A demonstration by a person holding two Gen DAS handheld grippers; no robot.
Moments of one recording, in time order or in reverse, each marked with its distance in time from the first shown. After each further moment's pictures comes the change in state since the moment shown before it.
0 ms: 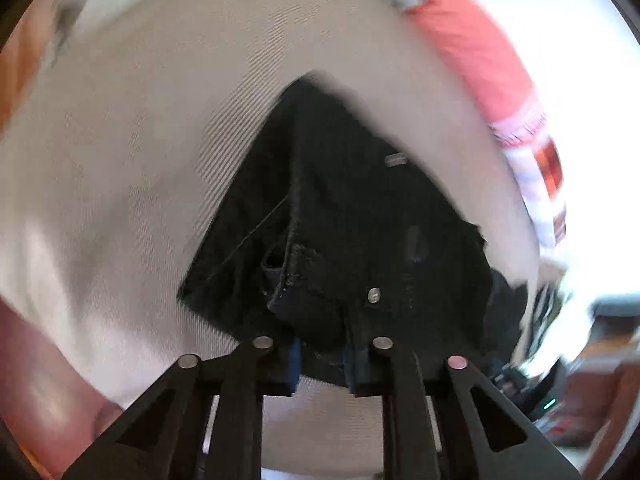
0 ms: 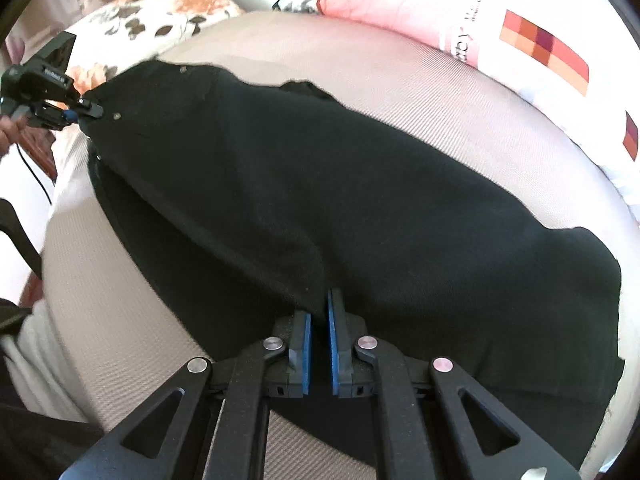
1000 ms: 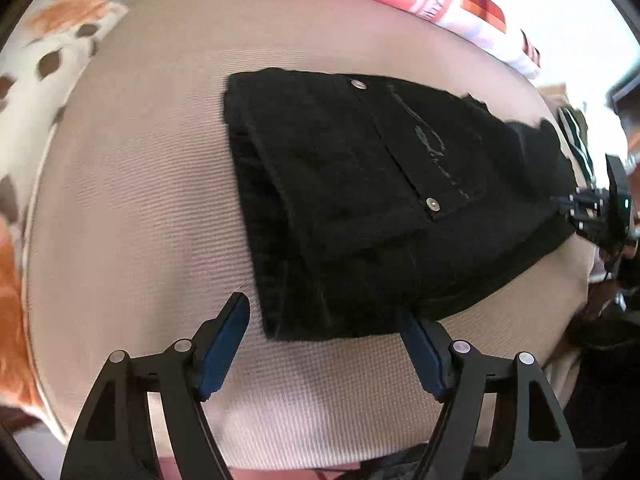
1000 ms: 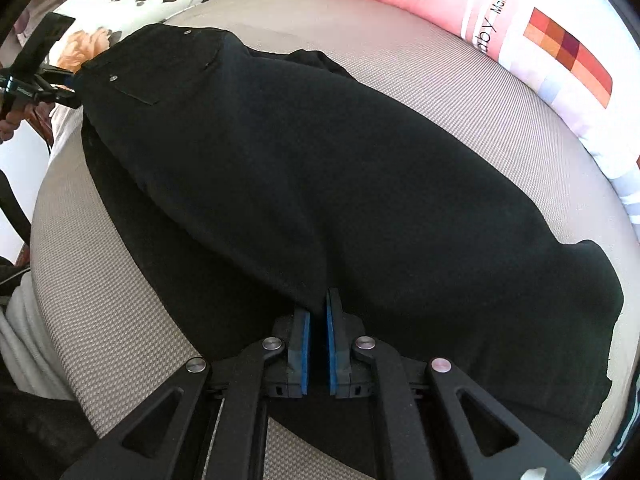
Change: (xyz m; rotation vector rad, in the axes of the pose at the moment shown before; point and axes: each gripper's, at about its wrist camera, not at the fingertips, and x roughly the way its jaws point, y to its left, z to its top) left arm 0.012 0.012 -0.011 0.576 0.097 0.133; right arm 0.029 -0.001 0.010 -0.083 0.099 -0.026
